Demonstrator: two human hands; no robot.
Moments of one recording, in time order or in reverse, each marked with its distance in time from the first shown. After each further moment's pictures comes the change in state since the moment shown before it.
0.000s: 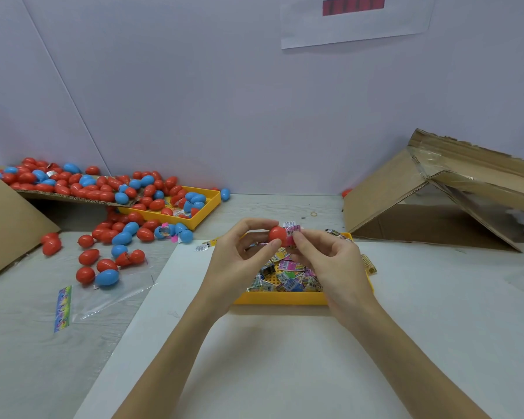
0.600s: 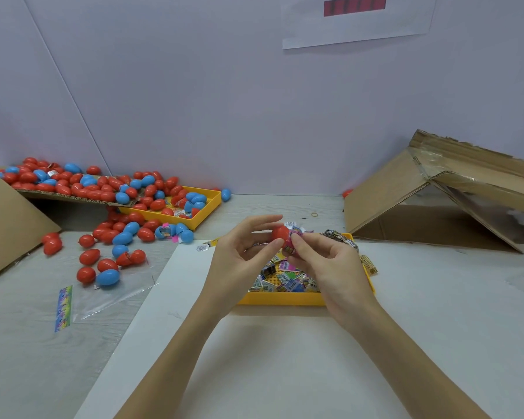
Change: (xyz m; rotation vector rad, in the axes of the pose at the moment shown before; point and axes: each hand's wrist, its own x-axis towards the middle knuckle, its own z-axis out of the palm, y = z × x) left_hand -0.002 0.002 0.001 0.007 -0.010 0.130; right_hand -0.004 -0.005 0.004 0.072 -0.013 0.106
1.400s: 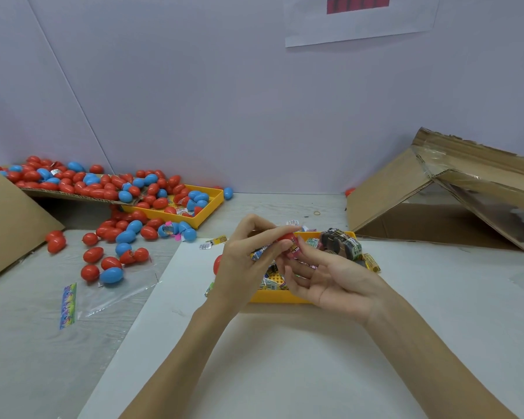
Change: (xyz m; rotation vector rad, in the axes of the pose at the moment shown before) left_hand 0.001 -0.007 0.004 0.376 0.022 0.283; right_hand -0.002 -0.019 -0.005 0.531 -0.285 0.669
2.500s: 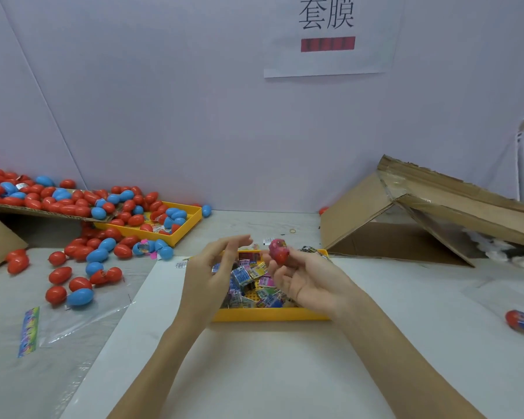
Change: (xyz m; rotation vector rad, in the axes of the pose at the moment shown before) left_hand -0.002 -0.010 -0.009 -0.086 0.121 -0.272; right_hand 0.014 -0.021 -0.002 -0.056 0.071 -0.112
